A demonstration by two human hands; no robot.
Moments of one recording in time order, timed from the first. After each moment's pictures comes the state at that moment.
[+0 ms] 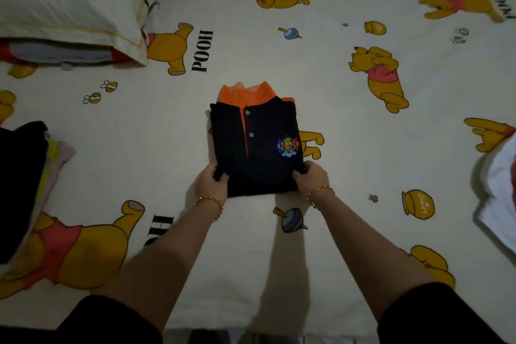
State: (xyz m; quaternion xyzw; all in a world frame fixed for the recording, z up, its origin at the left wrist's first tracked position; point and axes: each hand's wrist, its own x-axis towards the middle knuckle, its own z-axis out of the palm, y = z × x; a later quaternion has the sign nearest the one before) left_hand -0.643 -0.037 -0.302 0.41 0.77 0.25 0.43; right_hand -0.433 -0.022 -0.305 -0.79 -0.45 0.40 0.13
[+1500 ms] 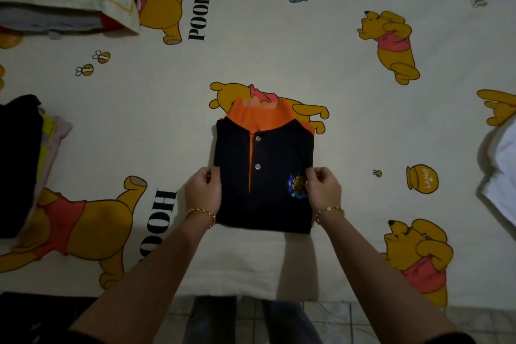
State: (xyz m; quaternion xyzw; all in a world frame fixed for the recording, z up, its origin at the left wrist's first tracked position) left_hand -0.652 -0.088 -0.291 0.40 0.81 0.23 0.35; right_hand -0.440 -0.097 -0.310 -0.81 -0.29 0.40 0.32
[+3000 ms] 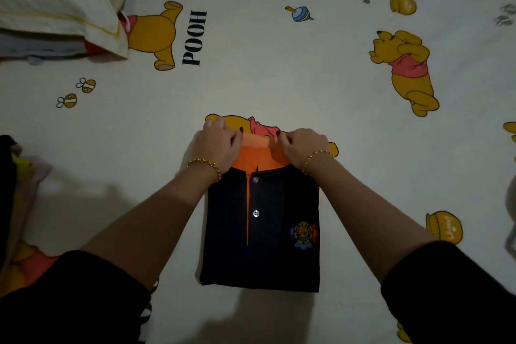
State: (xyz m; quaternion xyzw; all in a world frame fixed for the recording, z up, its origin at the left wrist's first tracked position) left_hand -0.642 0.092 -0.295 0.73 0.65 0.08 0.18; right_hand -0.447 0.096 -0.306 -0.71 -0.67 0.23 -0.05
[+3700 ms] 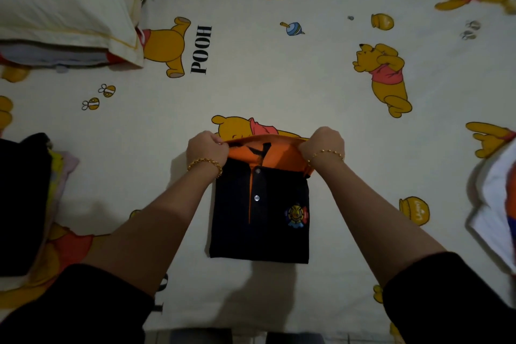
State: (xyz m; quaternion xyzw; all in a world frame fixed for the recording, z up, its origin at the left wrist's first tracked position) left_hand -0.647 0.056 -0.234 0.48 0.81 0.15 0.30; right_hand -0.430 0.063 -0.240 -0.84 -0.47 0.25 0.02
